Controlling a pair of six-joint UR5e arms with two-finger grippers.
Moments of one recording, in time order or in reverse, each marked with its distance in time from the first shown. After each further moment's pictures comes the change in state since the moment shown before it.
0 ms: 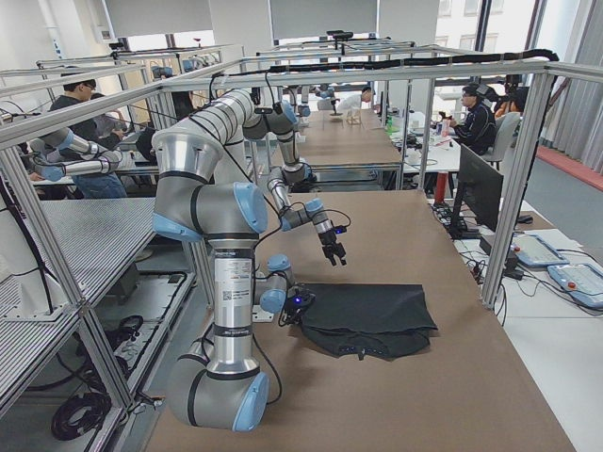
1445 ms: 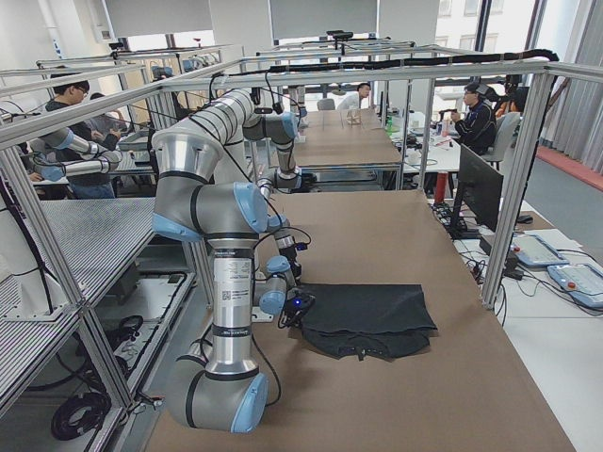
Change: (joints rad) left arm 0.359 0.039 -0.021 -0.003 0.254 -0.165; right arm 0.001 -0.016 0.002 0.002 -0.005 0.003
